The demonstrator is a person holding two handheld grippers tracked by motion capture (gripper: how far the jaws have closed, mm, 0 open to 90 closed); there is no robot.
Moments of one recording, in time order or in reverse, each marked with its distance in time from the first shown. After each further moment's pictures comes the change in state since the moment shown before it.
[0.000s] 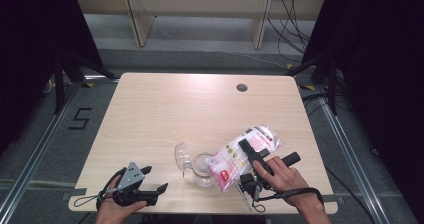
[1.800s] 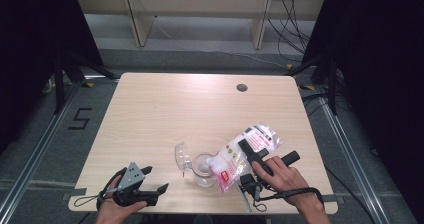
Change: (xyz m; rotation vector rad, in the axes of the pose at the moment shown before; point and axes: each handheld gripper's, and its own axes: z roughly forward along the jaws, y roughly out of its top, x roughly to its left) left arm 0.001 0.001 0.000 -0.002 -0.009 0.029; right arm 0.002 0.000 0.001 0.008 -0.012 -0.061
